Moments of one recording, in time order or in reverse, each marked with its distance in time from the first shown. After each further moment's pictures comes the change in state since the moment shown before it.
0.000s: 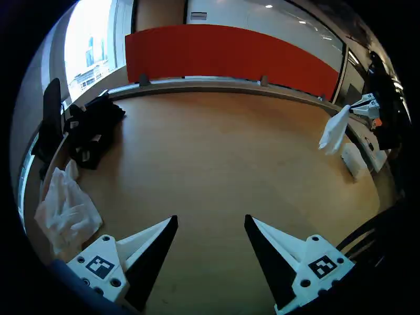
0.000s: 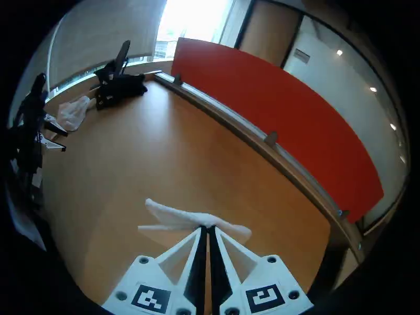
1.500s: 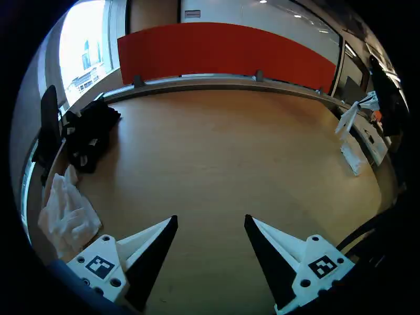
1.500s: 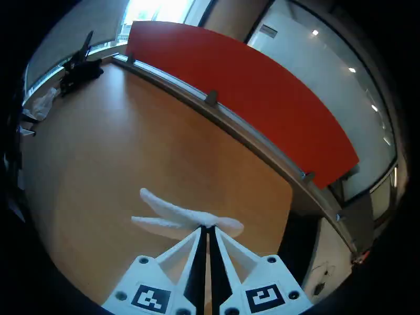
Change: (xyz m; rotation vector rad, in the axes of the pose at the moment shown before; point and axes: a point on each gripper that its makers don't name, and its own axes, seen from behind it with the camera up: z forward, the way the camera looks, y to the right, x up) left arm 0.002 0.016 0.000 0.005 -0.022 0.040; right arm -0.096 0.150 -0.058 -0.191 -0.158 0.077
